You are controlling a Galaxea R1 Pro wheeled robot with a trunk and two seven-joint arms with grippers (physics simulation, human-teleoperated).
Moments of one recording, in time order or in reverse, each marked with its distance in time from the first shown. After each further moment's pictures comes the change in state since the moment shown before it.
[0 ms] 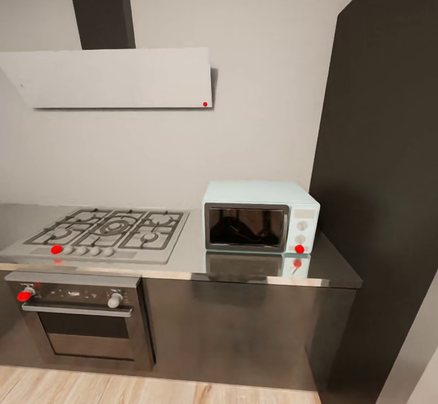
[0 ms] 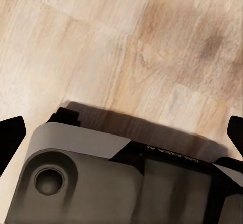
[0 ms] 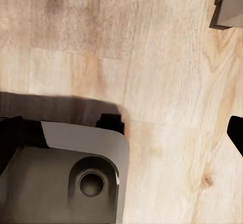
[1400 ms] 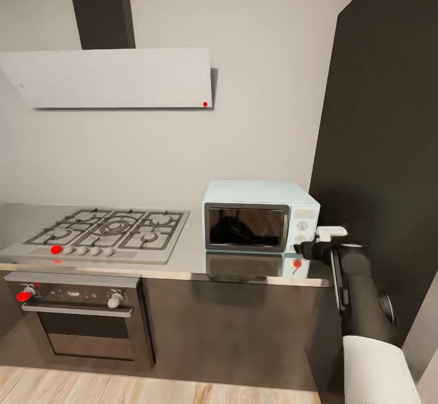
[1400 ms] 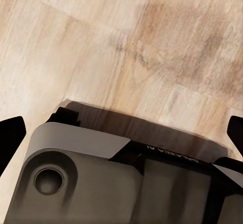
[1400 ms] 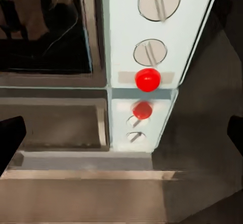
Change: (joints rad) left arm 0.000 0.000 0.001 0.000 0.002 0.000 0.000; right arm -0.339 0.185 0.105 -1.439 -0.012 0.853 0.247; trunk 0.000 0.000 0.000
